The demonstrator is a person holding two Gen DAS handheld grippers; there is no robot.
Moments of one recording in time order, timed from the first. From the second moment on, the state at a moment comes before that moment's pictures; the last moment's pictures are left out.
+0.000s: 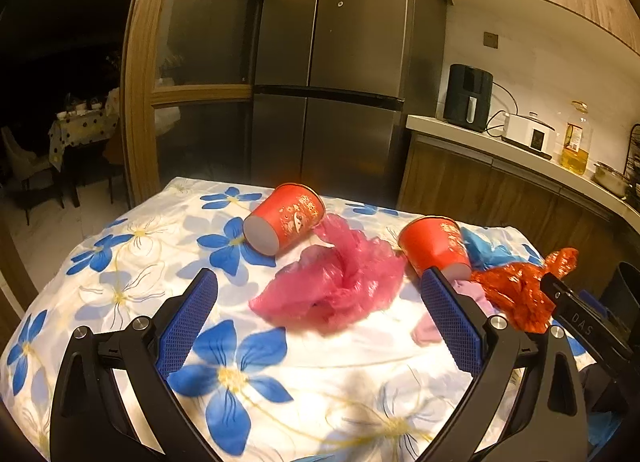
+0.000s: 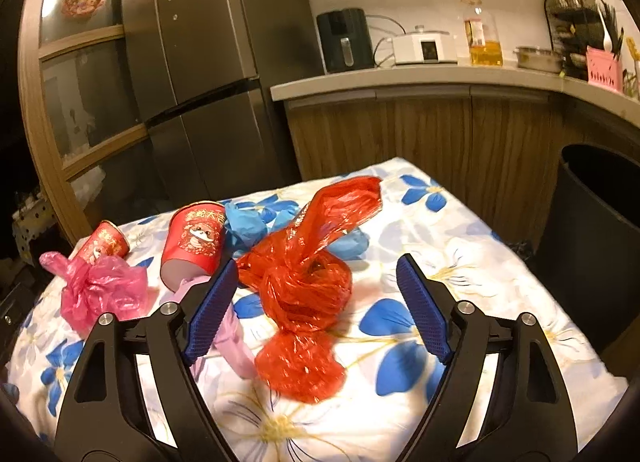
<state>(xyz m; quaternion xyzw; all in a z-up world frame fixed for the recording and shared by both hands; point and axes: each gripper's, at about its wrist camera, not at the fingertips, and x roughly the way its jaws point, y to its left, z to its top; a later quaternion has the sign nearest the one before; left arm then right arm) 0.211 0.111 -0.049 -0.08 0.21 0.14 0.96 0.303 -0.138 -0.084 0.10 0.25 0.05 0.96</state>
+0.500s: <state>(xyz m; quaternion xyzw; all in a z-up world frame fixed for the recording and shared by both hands) 0.253 0.123 -0.059 -0.09 0.23 0.15 0.96 0.304 -0.128 -0.092 0.09 0.27 0.08 0.96</state>
